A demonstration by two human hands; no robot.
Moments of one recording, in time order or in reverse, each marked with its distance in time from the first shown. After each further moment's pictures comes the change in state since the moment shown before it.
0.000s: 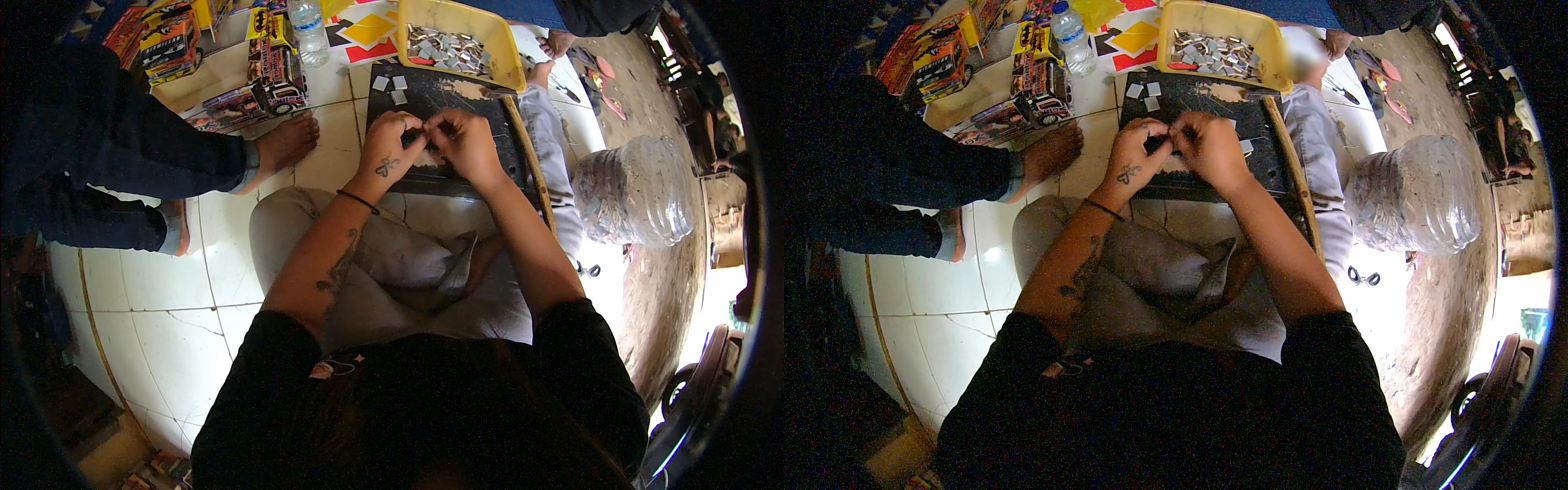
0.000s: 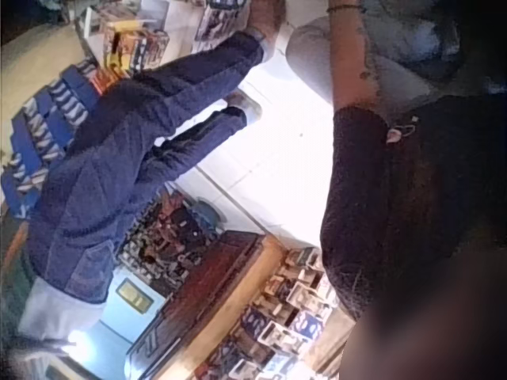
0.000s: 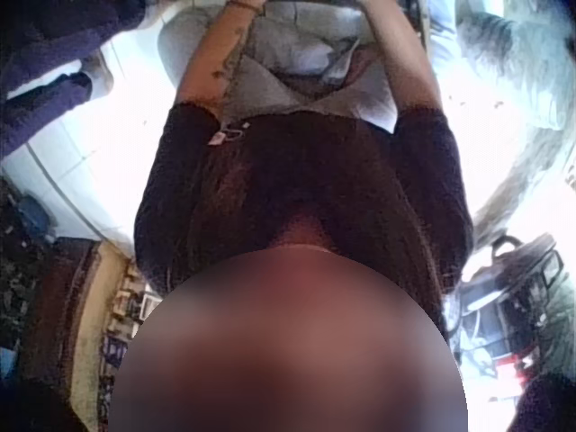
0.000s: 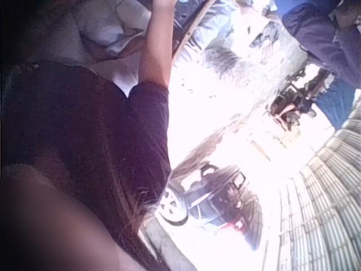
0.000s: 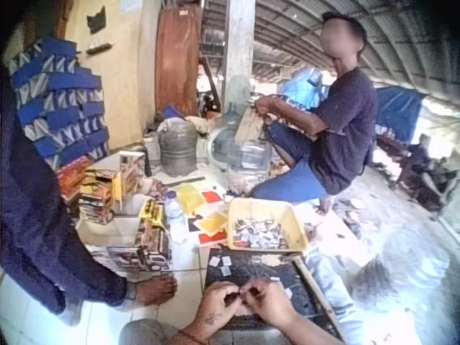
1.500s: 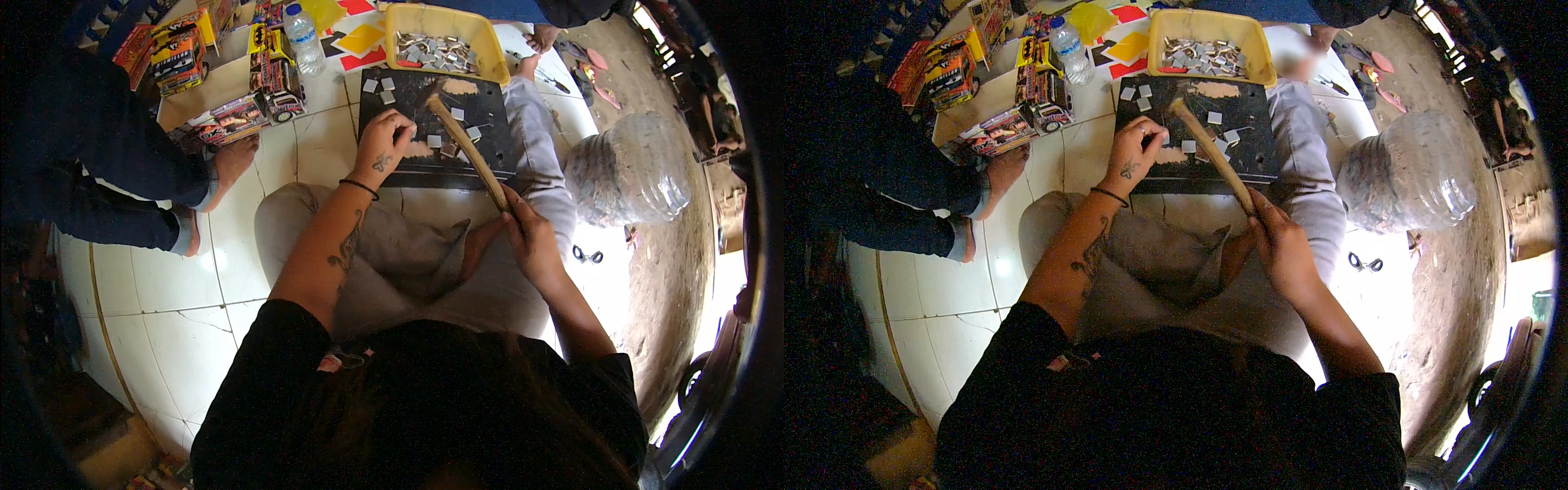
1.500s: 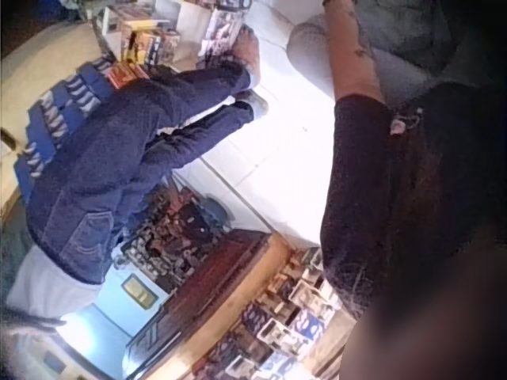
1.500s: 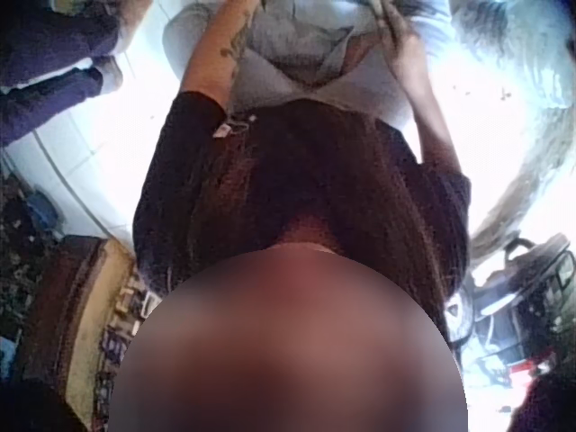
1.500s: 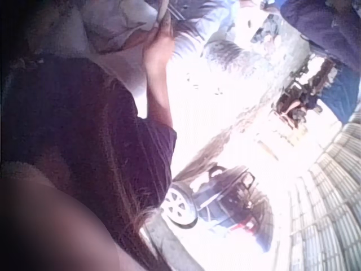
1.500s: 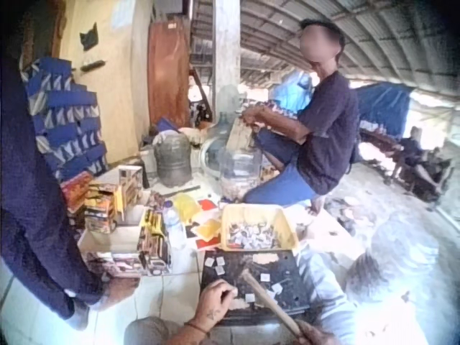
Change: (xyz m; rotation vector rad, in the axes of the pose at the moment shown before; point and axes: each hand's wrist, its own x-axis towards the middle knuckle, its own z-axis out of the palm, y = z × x) left_hand -0.003 0.003 0.004 -0.002 -0.091 -0.022; right_hand -0.167 -0.043 -0.084 -0.190 0.026 0.164
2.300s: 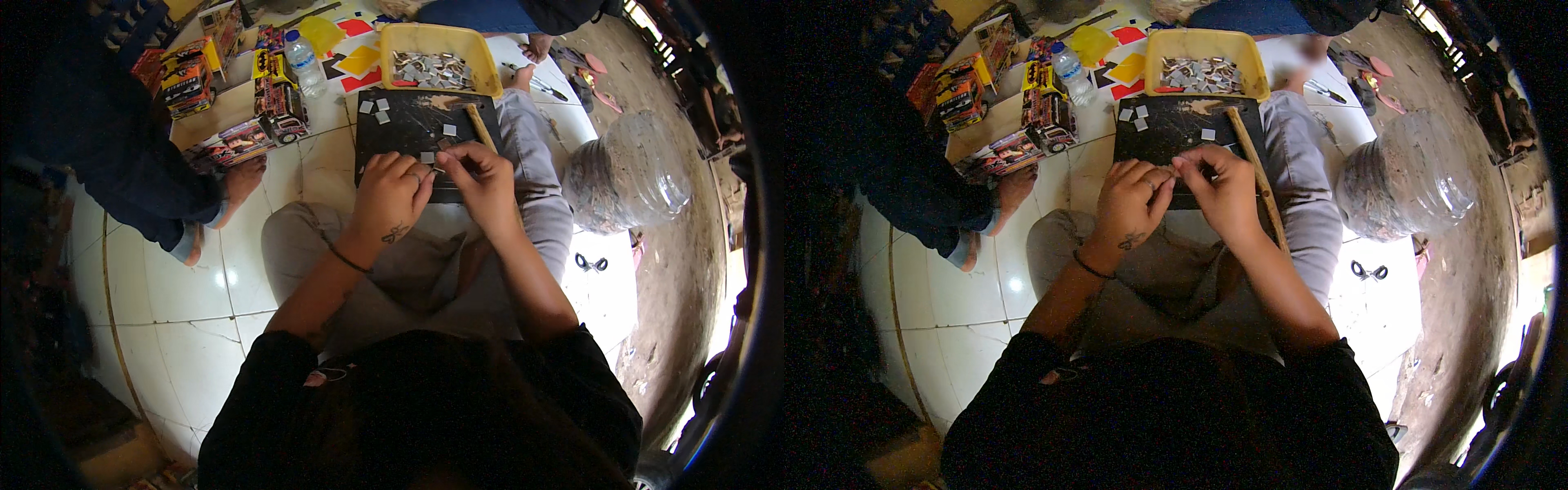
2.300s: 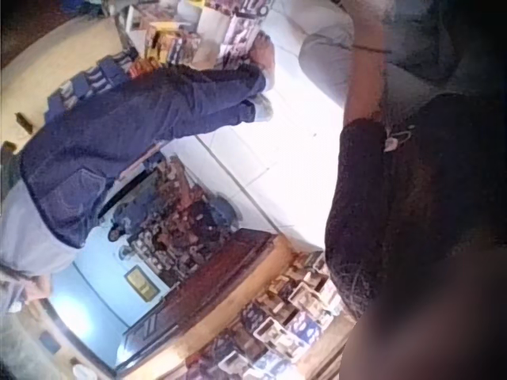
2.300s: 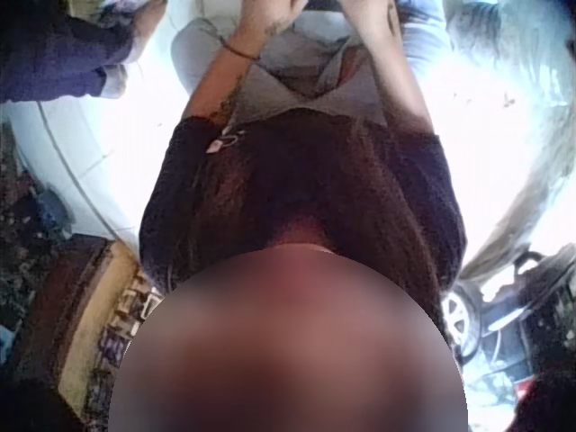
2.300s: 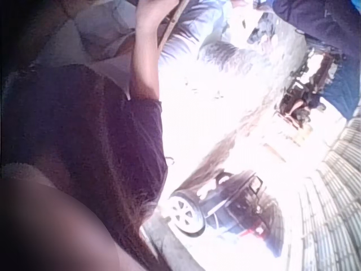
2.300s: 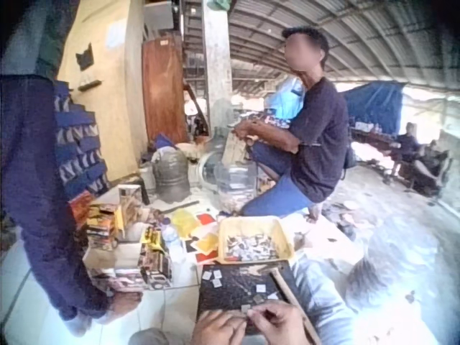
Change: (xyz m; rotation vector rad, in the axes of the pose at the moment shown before) left_hand -0.019 0.123 -0.037 0.338 -0.129 0.223; right_hand 0.083 -0.031 0.035 0.564 0.233 -0.120
